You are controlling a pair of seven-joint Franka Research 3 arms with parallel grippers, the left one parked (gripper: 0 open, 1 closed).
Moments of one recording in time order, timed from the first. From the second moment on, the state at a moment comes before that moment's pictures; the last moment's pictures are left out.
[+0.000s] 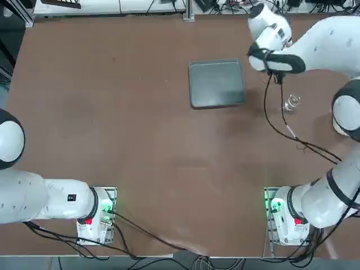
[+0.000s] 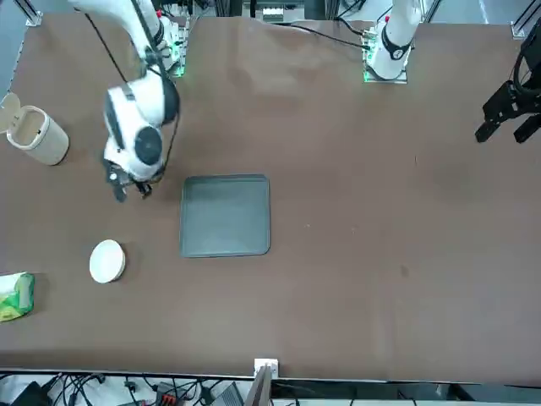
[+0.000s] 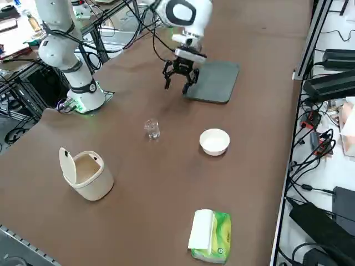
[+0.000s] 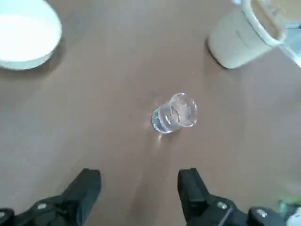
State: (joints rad) arm 0.38 0.35 -0.03 -1.99 -0.55 1.84 1.76
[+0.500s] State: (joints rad) arm 0.38 0.54 -0.05 -1.99 -0.72 1.87 2.28
